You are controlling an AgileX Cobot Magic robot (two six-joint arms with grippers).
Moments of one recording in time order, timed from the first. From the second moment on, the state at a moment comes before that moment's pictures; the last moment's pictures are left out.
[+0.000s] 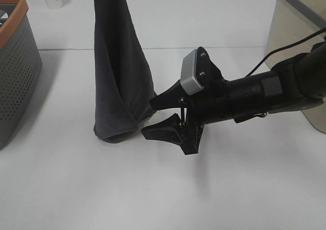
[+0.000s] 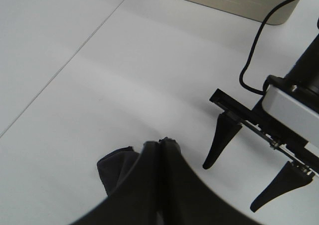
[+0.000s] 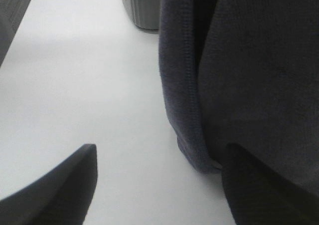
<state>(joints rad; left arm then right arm) -0.51 1.53 -1.45 -0.36 0.77 0.65 0.37 1.95 -0.82 1.74 0.82 -2.51</state>
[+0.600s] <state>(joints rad) -0.51 1.50 -1.46 -0.35 0.58 0.52 0.37 2.09 -0.95 1.74 0.80 -2.38</state>
